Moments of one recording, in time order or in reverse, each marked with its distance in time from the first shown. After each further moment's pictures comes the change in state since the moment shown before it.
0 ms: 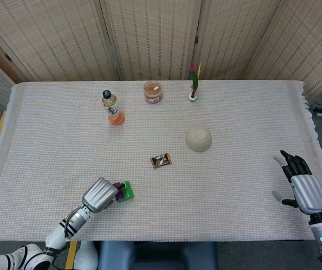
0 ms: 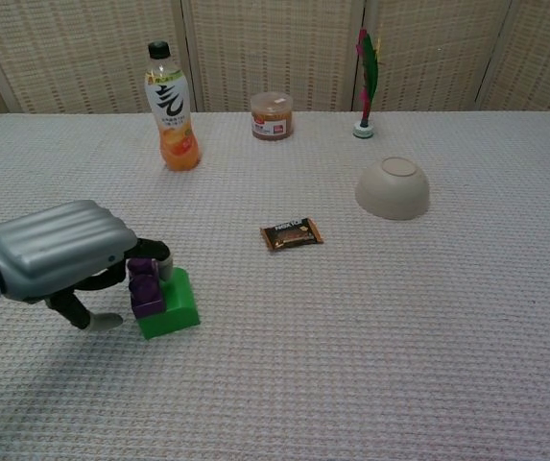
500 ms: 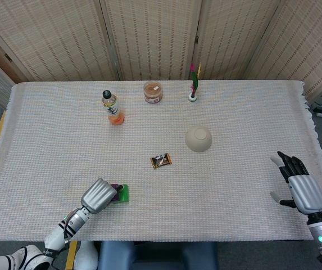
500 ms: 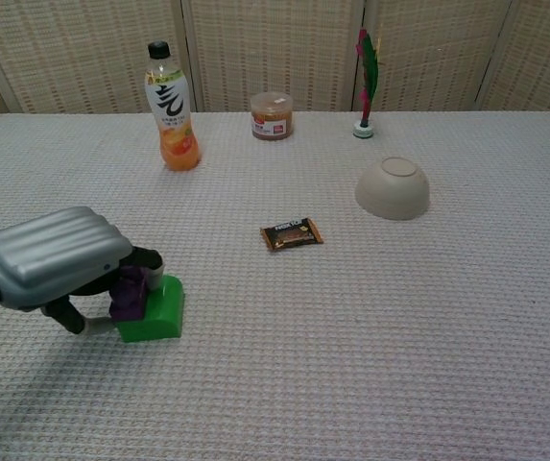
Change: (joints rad) left arm 0.012 -0.022 0.020 0.040 0.018 0.022 0.019; right arm 0.008 0.001 -0.009 -0.003 -0.004 -0.012 -0.002
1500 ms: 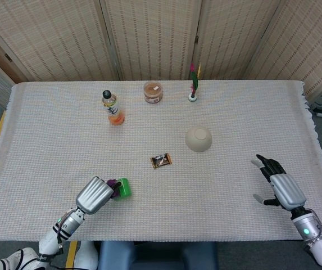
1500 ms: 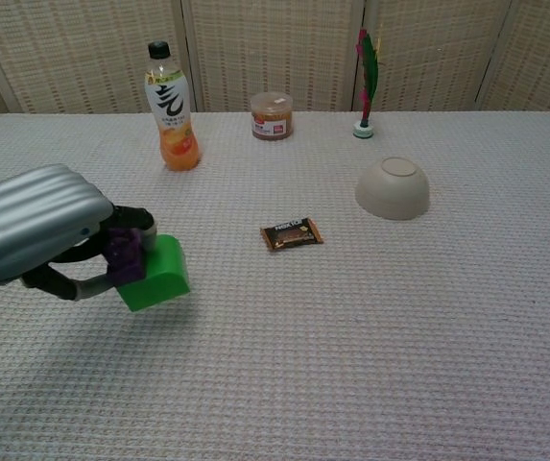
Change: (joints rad) left arm 0.035 0.035 -0.005 -0.046 0.114 0.160 -0.020; right arm 0.101 -0.058 -0.024 0.060 -0.055 -0.140 0.236
